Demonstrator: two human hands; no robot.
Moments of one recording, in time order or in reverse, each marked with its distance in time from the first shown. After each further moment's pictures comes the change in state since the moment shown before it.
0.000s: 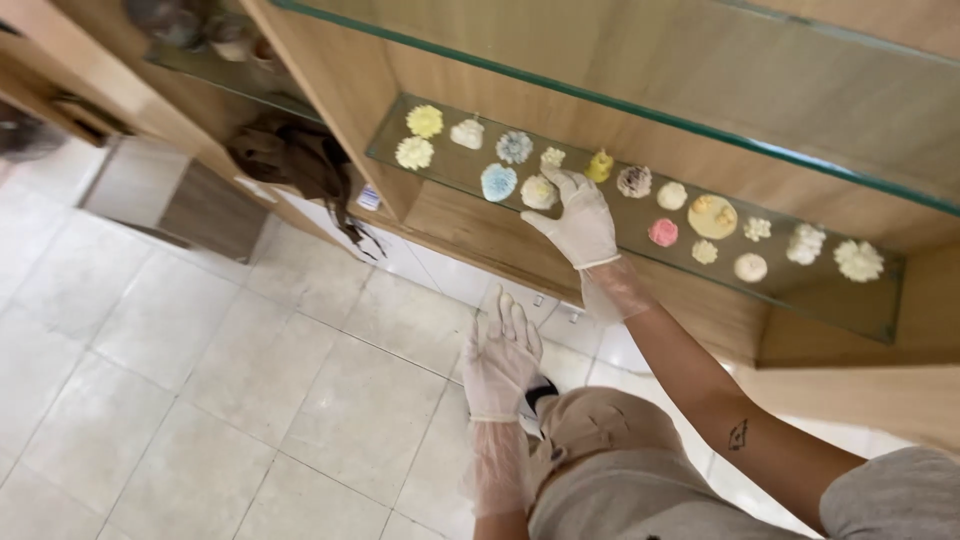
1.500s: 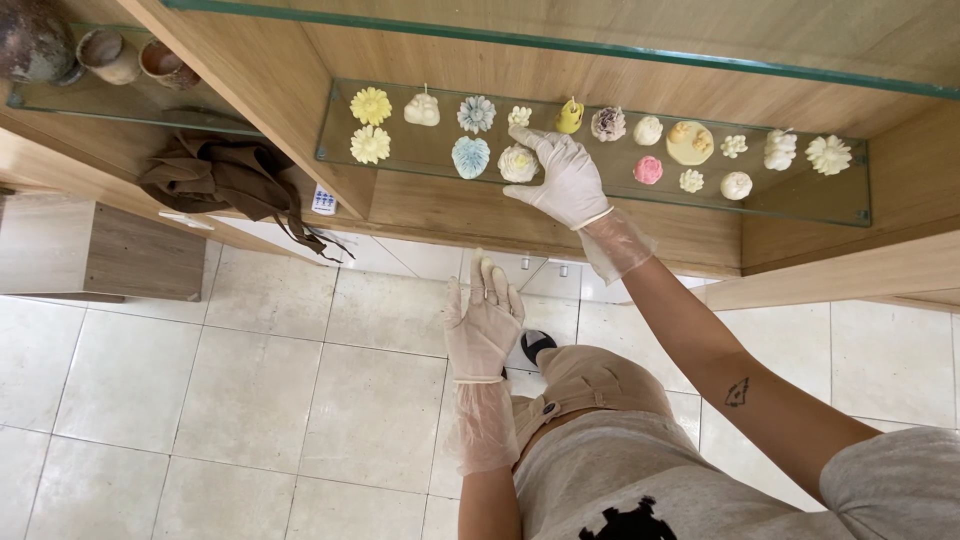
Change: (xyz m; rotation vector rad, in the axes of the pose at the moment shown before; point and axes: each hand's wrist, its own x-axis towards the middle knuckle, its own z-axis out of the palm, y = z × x) left_hand 0.026 0.069 0.013 -0.027 0.052 -0.240; right_hand 0.003 -0.013 -0.004 -0.070 -0.006 -0.080
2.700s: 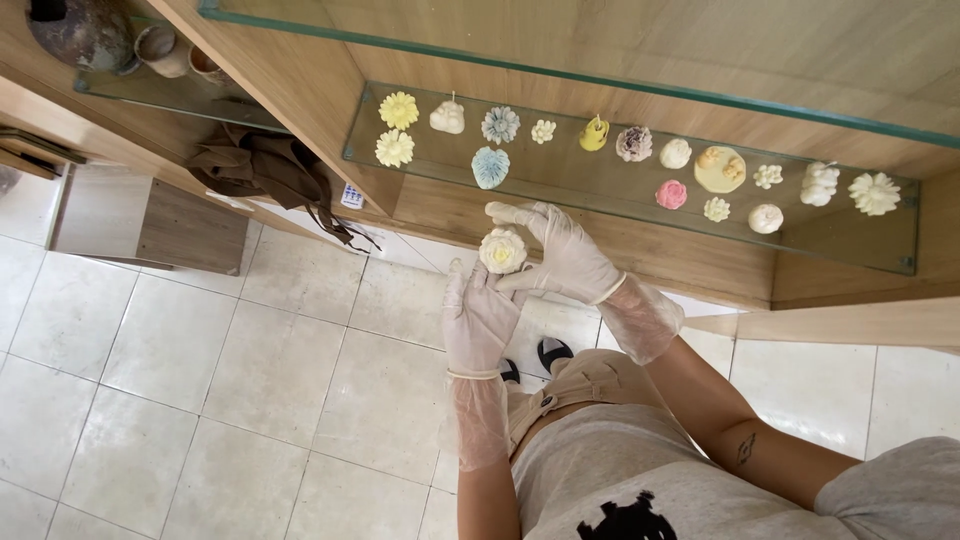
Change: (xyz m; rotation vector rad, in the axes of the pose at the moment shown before) left_hand 0.028 -0.010 0.034 0.485 -0.086 0.157; right_hand -0.027 -0.071 -0.040 0.430 -0.310 0.025
